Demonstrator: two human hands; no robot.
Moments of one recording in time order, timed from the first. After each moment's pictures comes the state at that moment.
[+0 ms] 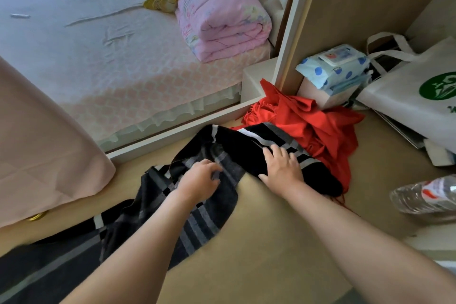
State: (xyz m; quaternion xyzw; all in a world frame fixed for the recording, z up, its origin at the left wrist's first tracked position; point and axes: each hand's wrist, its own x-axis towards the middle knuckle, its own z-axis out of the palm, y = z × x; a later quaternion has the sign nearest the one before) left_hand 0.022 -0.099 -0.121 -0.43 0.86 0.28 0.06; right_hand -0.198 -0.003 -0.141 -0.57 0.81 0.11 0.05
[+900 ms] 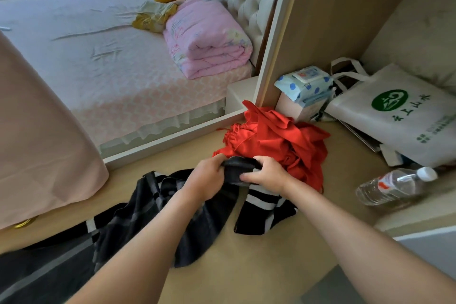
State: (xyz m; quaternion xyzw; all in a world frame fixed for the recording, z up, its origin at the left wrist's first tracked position) left_hand 0.004 -0.059 -0.057 -0.39 0.82 0.40 -0.10; right_hand -0.170 0.037 -0.050 -0.42 0.75 -0.31 0.41
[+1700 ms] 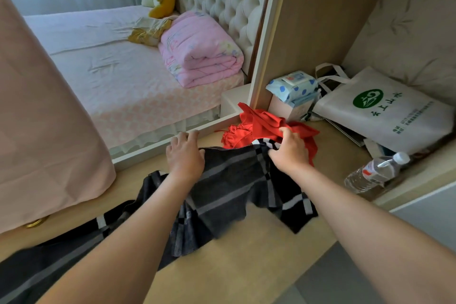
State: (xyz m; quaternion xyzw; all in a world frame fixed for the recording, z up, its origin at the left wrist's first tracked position) left_hand 0.041 -0.074 -0.022 -0.52 0.84 0.13 -0.12; right_hand -0.187 0.055 -0.010 -0.34 0.92 -0.19 0.10
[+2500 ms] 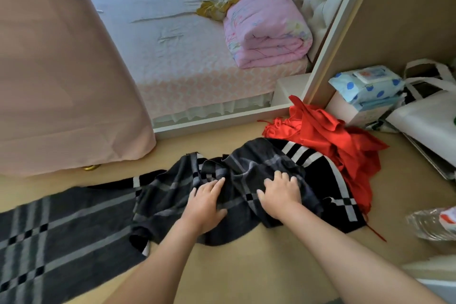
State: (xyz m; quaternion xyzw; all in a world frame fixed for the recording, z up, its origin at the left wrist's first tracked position) left_hand 0.099 0.010 -0.132 -0.51 0.82 0.24 0.06; right_hand -0.118 0.045 -0.114 -0.61 0.76 0.20 0.10
